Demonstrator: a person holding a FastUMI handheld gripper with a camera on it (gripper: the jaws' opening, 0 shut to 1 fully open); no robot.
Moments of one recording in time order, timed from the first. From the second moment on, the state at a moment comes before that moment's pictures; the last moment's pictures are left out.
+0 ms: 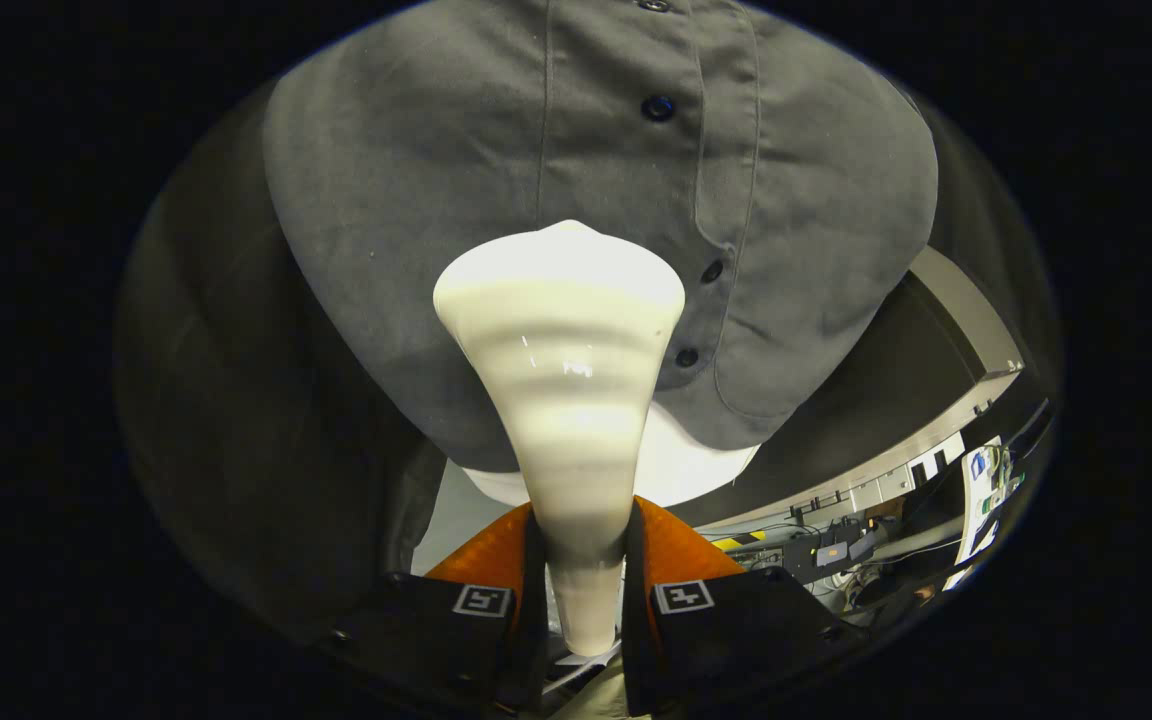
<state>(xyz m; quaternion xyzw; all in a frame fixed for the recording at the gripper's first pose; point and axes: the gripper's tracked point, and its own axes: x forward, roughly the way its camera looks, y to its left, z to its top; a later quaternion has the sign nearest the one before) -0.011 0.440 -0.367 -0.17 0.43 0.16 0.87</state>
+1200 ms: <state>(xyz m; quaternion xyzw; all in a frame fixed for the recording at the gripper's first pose) 0.003 0.254 -0.104 -0.03 0.24 0.10 0.96</state>
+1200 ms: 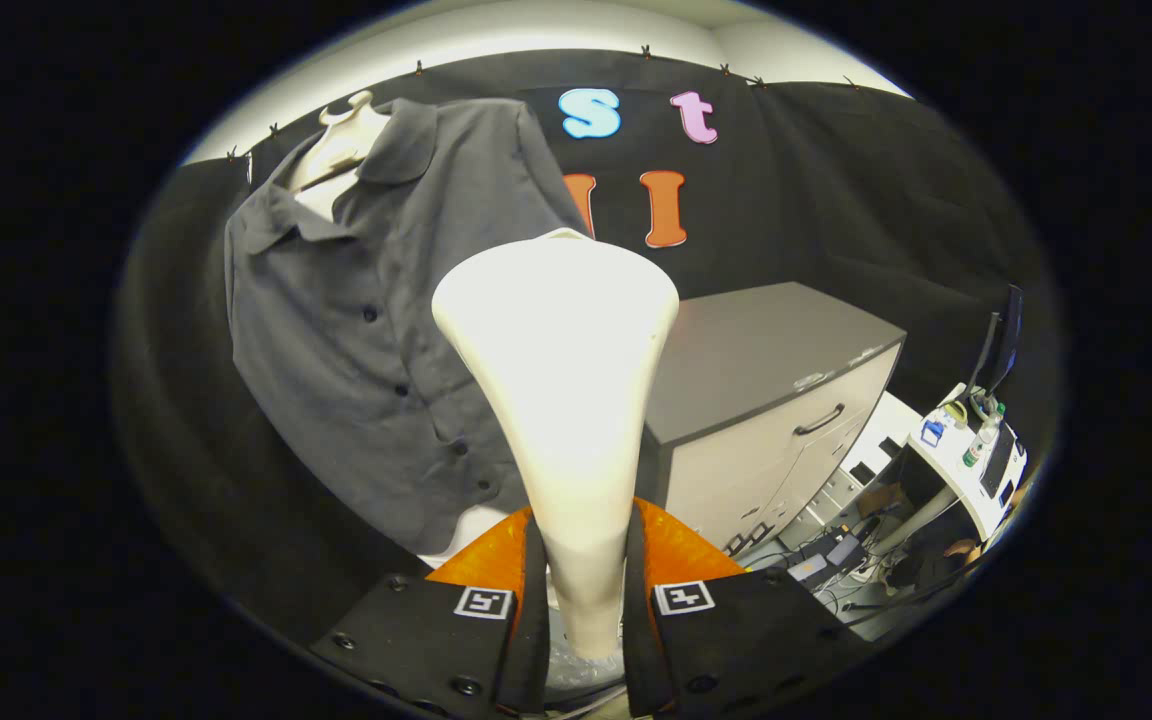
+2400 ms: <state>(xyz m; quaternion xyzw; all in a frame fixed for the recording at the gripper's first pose) 0.054 0.069 0.079 0.00 0.08 0.18 0.98</state>
